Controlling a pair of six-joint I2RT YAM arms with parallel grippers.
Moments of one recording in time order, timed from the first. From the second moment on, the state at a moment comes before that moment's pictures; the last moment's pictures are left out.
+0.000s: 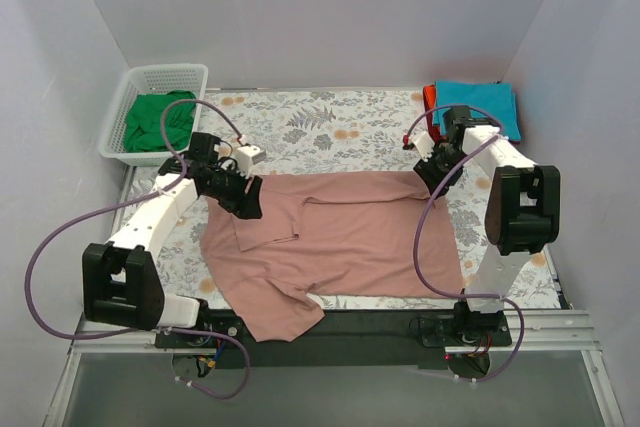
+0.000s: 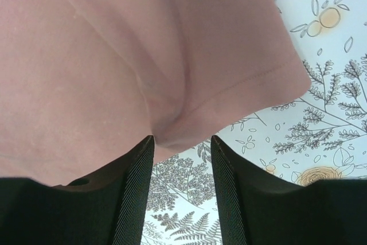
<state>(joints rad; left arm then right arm) -0.20 1.36 1.02 -0.78 0.58 0.37 0.06 1.84 1.37 -0.95 -0.26 -0.84</state>
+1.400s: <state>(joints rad) -0.02 1.62 0.96 -0.83 0.41 0.21 0.16 1.79 1.20 -0.76 0.01 -0.89</state>
